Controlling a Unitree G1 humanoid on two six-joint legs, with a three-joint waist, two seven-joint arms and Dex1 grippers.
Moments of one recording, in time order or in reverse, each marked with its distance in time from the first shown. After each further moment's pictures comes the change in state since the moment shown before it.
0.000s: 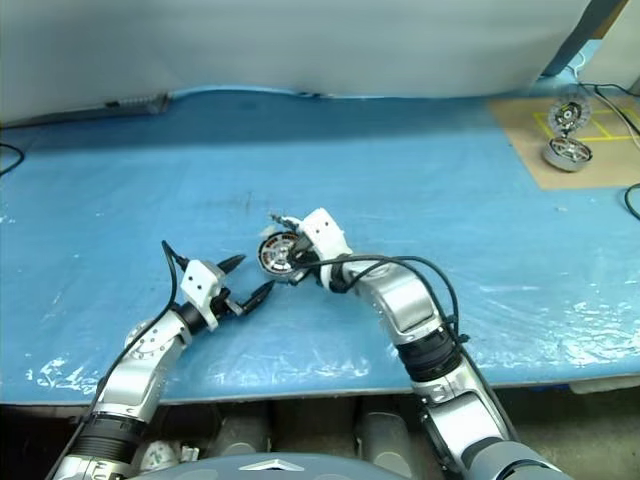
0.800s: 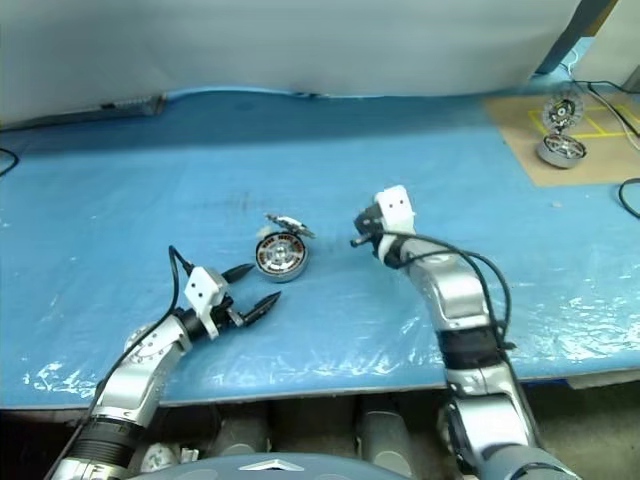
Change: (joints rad) left arm 0.010 0.010 -0.028 0.006 -0.038 -0.010 -0.106; right arm -0.051 -0.020 -0.267 0.319 0.026 -0.288 -0.105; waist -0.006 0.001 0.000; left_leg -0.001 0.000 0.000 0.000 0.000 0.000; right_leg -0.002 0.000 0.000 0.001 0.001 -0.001
